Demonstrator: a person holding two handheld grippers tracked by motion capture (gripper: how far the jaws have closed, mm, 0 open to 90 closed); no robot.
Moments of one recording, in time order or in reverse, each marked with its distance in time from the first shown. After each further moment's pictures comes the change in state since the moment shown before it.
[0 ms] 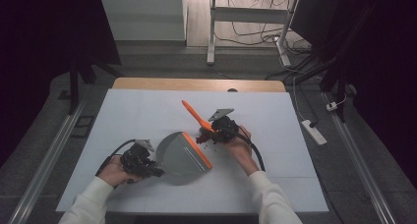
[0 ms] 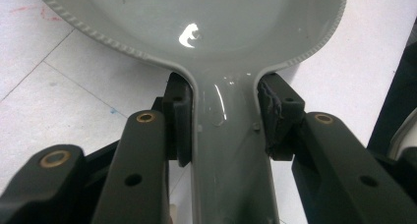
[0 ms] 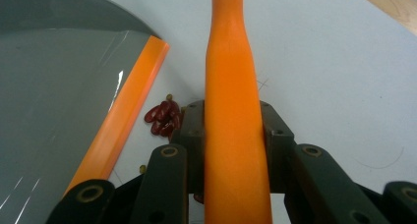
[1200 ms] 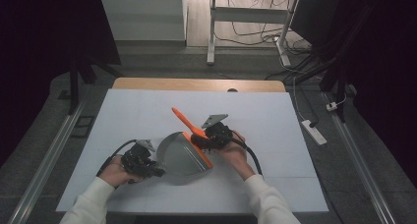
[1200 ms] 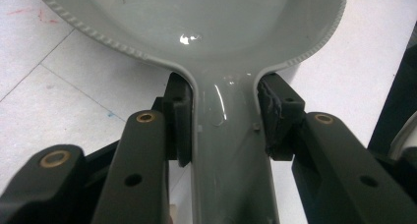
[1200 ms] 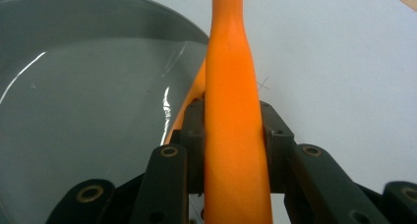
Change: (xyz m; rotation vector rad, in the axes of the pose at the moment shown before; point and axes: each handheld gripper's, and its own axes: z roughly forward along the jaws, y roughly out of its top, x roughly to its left) left arm -0.002 0.001 0.001 -0.002 0.004 -0.006; right arm 0.028 0.003 0.000 -0.028 0.084 -0.046
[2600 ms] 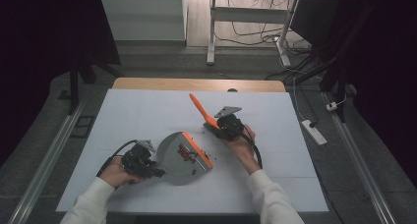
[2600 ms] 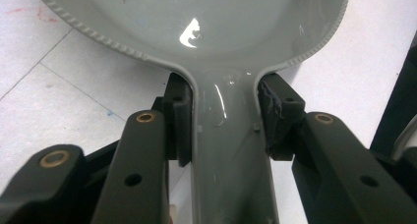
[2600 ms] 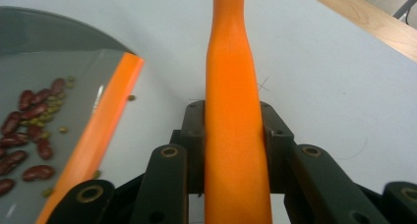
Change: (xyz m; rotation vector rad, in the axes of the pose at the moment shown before) left arm -0.001 0.000 0.001 0.003 0.007 -0.001; right arm -0.041 -0.011 -0.010 -0.031 -0.141 0.103
